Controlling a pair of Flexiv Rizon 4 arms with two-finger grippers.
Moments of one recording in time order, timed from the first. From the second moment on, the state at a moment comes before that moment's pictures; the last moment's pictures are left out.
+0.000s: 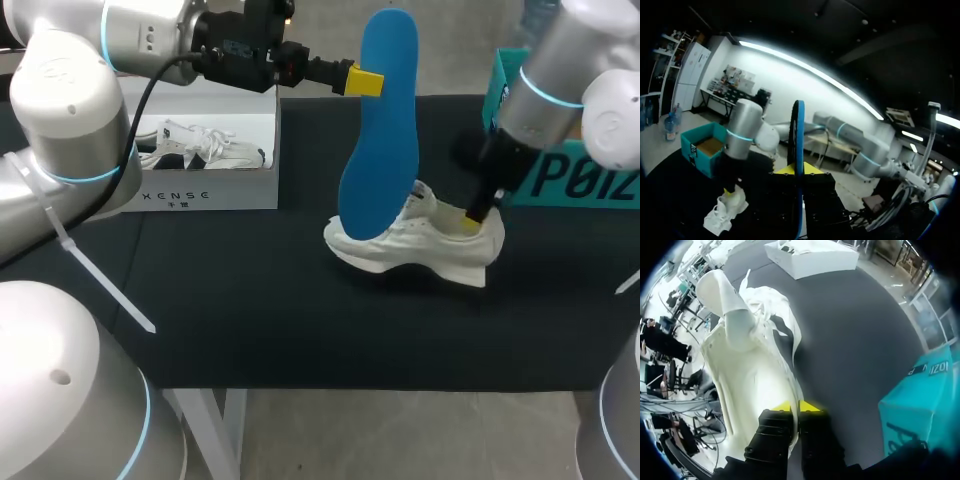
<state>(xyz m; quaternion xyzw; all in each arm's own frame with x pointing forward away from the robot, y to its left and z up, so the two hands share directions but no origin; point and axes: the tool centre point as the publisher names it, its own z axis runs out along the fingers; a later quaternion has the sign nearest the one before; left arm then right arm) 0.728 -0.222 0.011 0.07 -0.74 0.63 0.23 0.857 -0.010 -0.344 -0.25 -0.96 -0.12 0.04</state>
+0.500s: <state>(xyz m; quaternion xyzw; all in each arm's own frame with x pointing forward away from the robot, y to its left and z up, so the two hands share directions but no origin) 0.728 -0.222 0.011 0.07 -0.74 0.63 0.23 0.783 -0.022 -0.334 -0.47 -0.88 -0.08 0.00</state>
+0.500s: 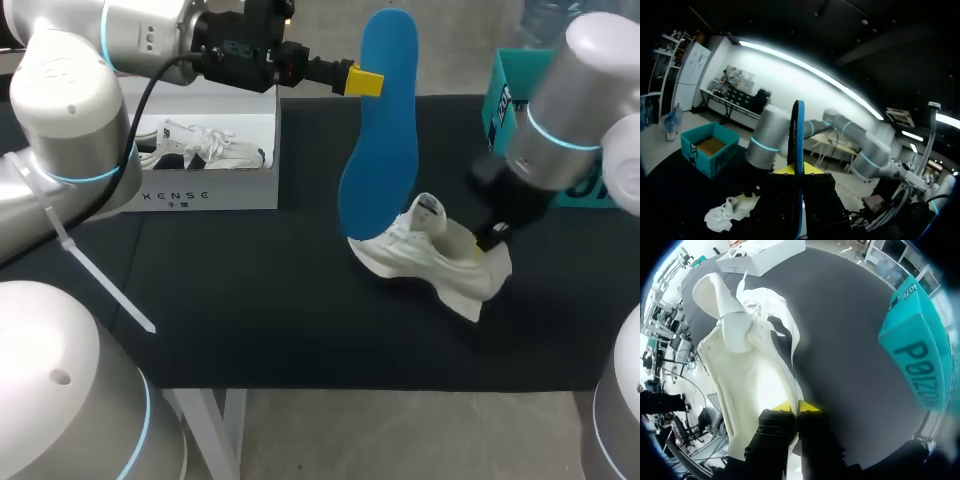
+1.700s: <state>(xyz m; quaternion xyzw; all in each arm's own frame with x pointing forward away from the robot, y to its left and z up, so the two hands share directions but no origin) 0.728 -0.222 0.011 0.07 -0.74 0.63 0.23 0.759 -0.014 -0.337 -0.74 -0.66 -0.06 -0.09</state>
